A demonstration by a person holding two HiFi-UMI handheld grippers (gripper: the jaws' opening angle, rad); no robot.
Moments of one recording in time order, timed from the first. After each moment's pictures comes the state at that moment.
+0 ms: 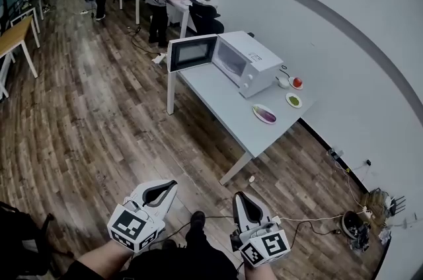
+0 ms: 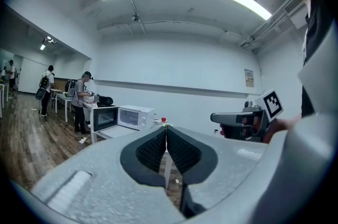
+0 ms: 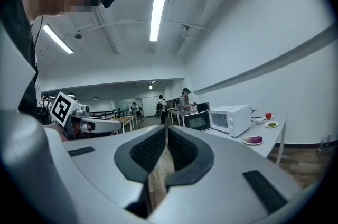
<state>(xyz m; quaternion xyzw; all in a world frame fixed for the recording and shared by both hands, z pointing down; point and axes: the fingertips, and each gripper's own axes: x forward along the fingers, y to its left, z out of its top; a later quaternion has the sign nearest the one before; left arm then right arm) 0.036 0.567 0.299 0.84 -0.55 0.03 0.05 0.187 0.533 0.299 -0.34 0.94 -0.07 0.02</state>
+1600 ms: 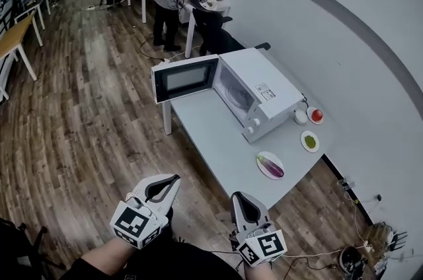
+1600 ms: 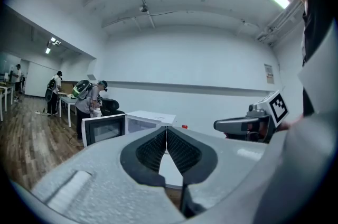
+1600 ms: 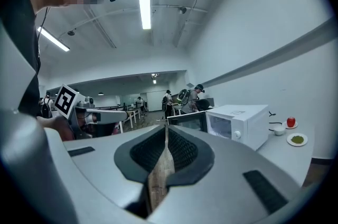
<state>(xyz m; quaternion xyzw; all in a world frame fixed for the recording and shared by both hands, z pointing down) -0.015 0.200 0.300 0.81 -0.58 0.03 0.05 0.126 0.168 0.318 -0.30 0.95 -0.07 -0.02</state>
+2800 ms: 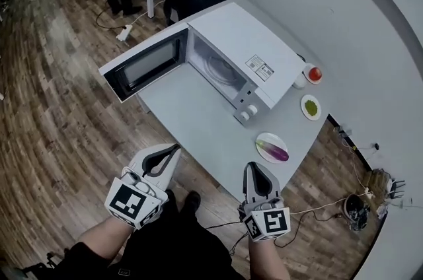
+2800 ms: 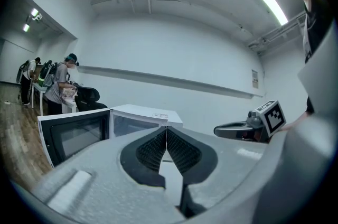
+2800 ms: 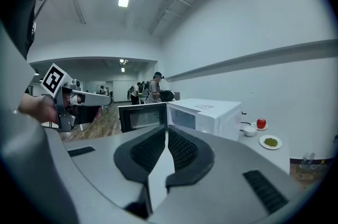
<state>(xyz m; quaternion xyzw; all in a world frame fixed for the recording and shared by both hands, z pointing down) -0.072 -0.016 0.340 0.87 -0.48 0.03 0.08 0.106 -0.023 0.381 -0.48 0.87 -0.07 -0.08</state>
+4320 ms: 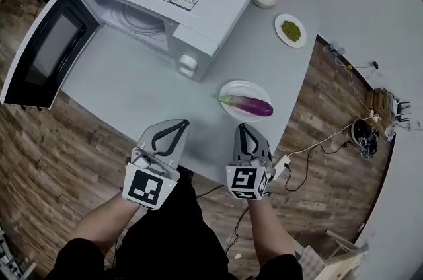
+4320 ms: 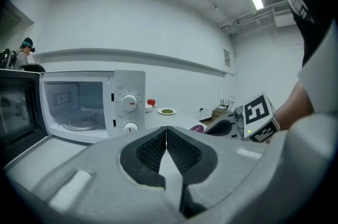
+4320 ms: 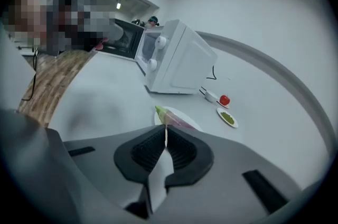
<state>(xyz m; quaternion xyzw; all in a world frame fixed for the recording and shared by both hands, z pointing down) 0.131 -0.101 0.518 0.93 -0.34 0.13 0.05 0.273 -0.085 0.614 -0.57 0.73 0.00 -0.37</state>
